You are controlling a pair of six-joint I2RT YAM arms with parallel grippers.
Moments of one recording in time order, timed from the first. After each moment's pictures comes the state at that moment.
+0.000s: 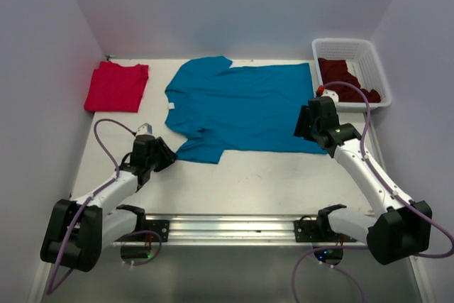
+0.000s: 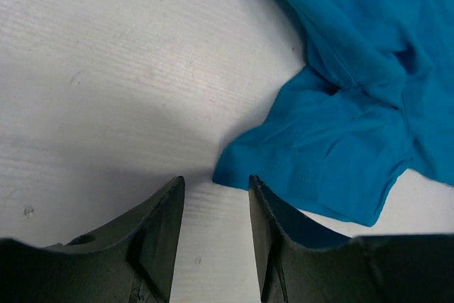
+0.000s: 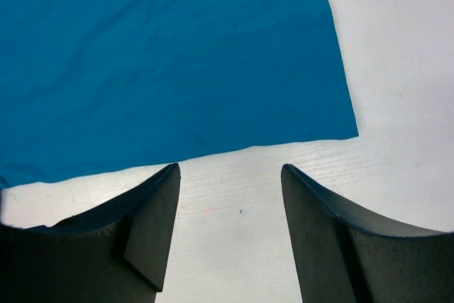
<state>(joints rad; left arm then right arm) -0.20 1.08 0.31 -0.01 0.01 -0.72 0.28 1.14 0.92 -0.61 0.30 0.44</state>
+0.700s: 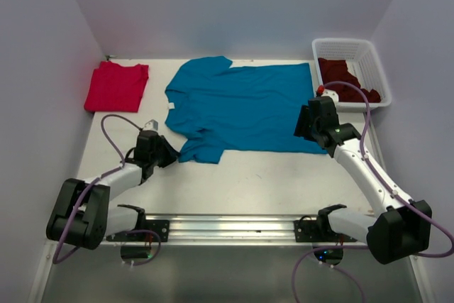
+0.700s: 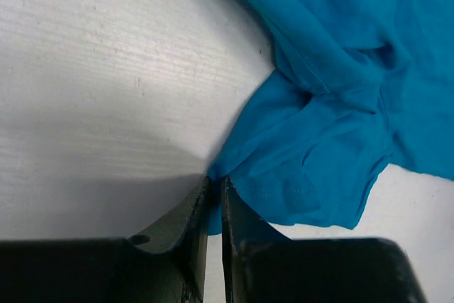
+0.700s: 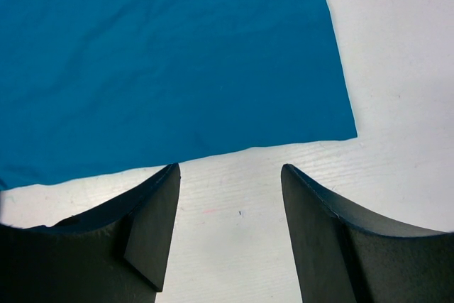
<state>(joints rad) -0.20 1.26 0.34 0.17 0.11 -0.72 0.28 1.15 0.92 -0.61 0.30 0.44</state>
